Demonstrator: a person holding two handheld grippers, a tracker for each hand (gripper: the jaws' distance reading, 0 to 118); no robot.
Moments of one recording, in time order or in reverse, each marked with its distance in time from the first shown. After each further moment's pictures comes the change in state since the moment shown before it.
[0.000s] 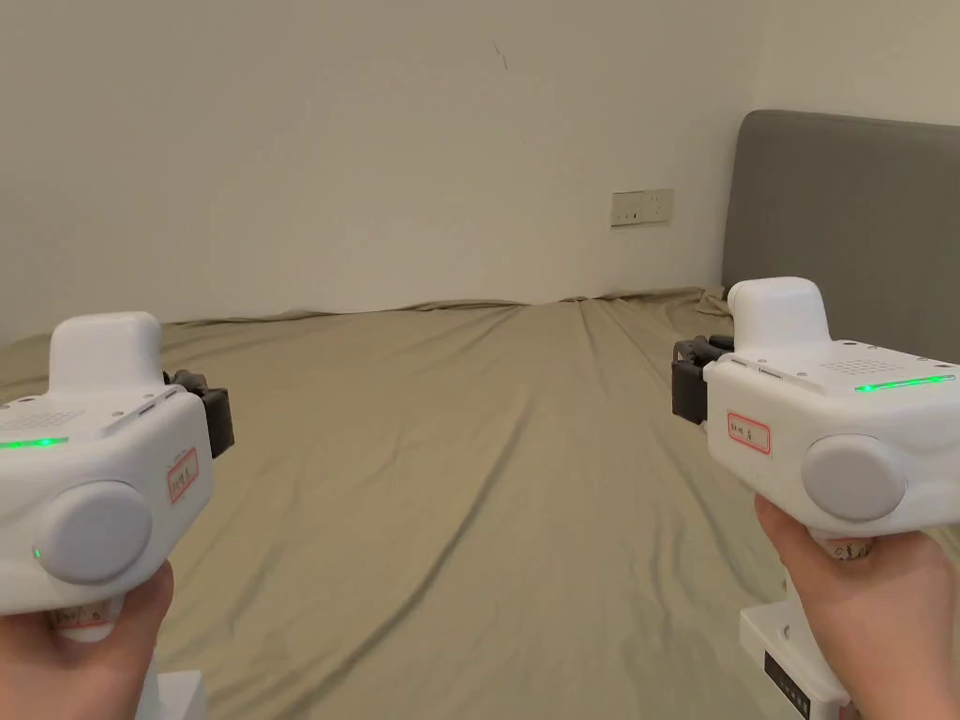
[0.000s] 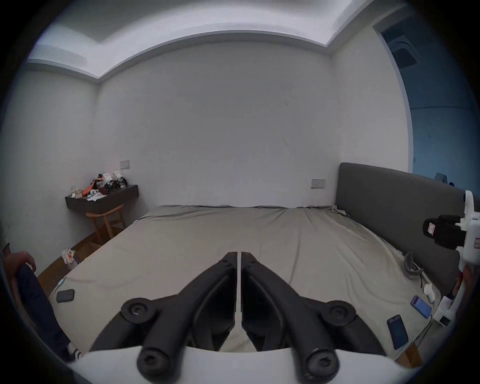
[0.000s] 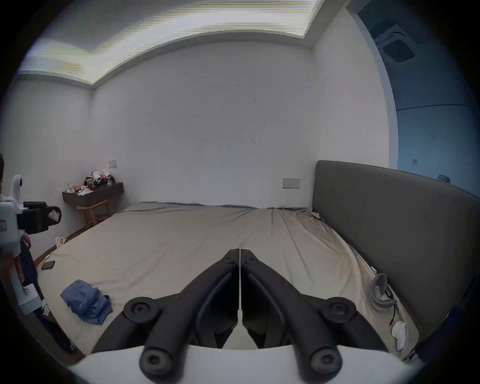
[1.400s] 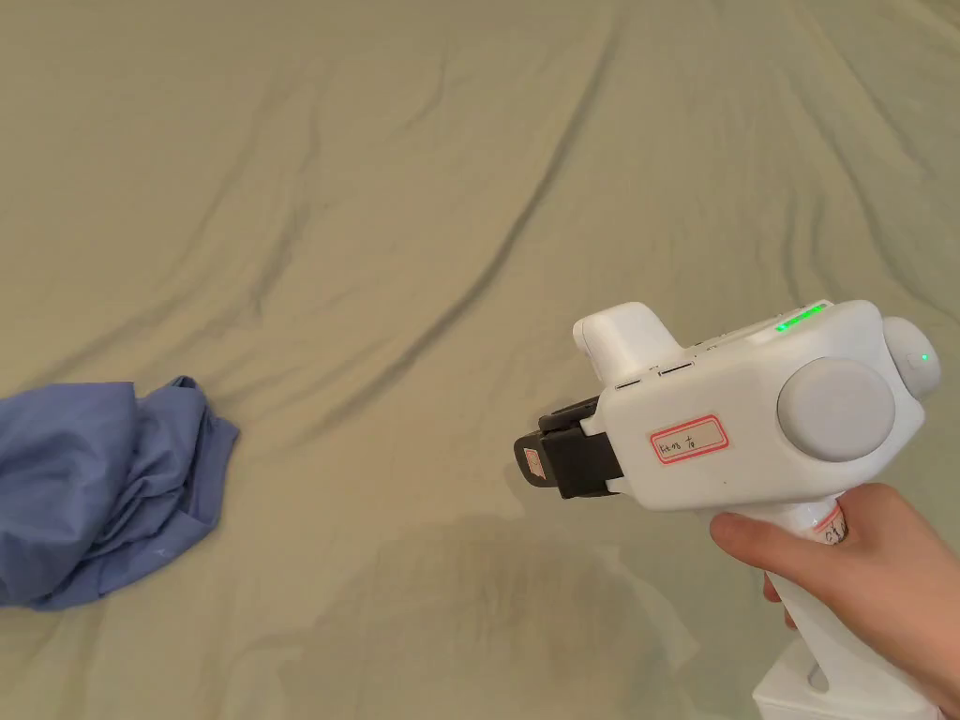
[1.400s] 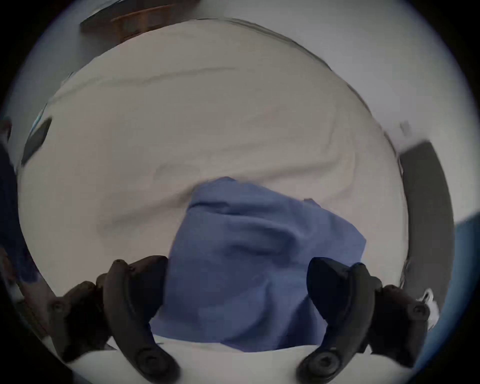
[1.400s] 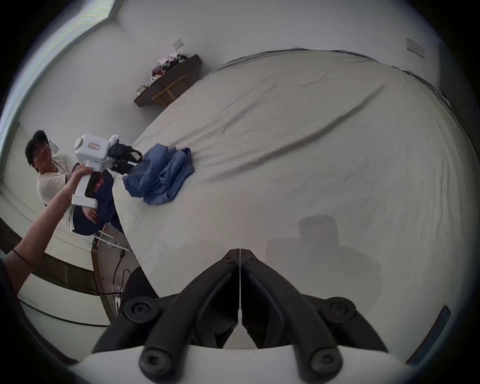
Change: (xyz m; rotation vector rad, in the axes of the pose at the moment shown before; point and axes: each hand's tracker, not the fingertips) left arm -0.334 -0.237 -0.142 -0.939 0.067 0.572; right arm -0.144 -0.197 -0.114 -0.874 0.654 -0.016
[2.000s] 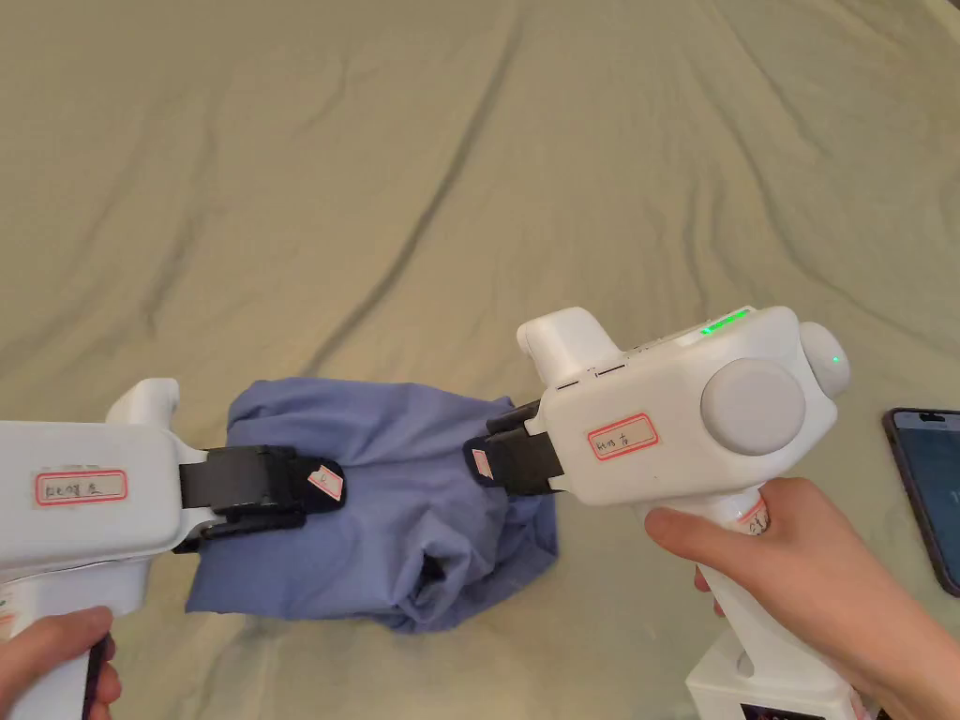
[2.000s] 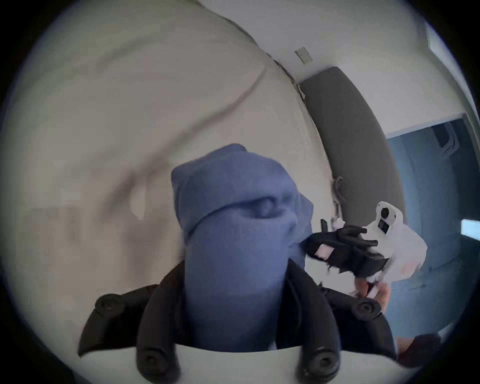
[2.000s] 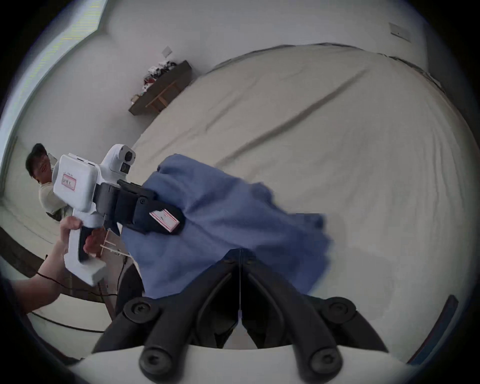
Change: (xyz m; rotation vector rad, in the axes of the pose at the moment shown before) left arm 0.224 -0.145 -0.047 -0.232 -0.486 -0.368; right arm 0.034 -0.017 0.012 0.029 0.011 -0.054
